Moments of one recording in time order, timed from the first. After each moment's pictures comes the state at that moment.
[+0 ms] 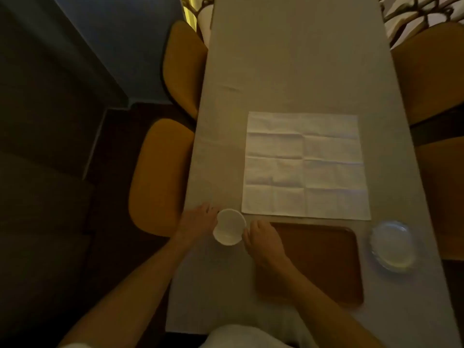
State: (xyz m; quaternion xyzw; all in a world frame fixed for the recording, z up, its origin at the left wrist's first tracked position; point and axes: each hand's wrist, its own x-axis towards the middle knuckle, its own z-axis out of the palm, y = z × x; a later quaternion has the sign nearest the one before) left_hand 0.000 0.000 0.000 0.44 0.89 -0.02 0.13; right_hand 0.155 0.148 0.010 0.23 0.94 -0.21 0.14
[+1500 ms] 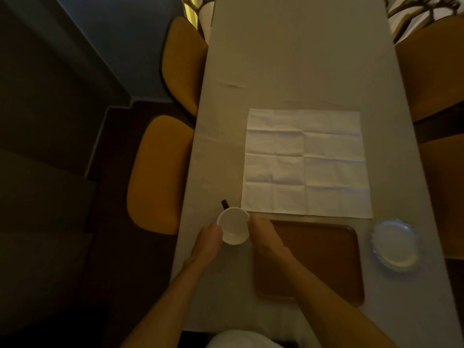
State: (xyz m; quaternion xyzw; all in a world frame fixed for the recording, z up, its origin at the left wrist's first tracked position) left_hand 0.067 0.018 0.012 0.16 0.91 0.10 0.38; right_hand 0.144 0.164 0.022 0.25 0.85 -0.43 0.19
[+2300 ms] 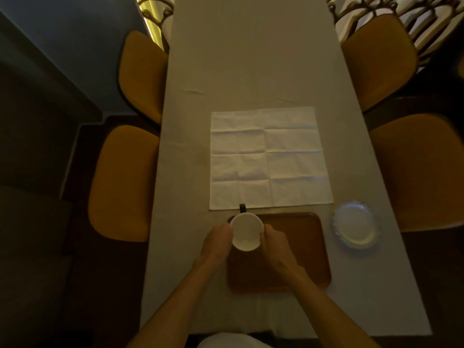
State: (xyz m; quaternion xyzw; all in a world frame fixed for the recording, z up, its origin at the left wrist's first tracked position) left_hand 0.137 0.101 0.019 0.22 0.89 0.18 0.37; right_hand 0.262 0.222 0.023 0.37 0.82 -0.44 0.09
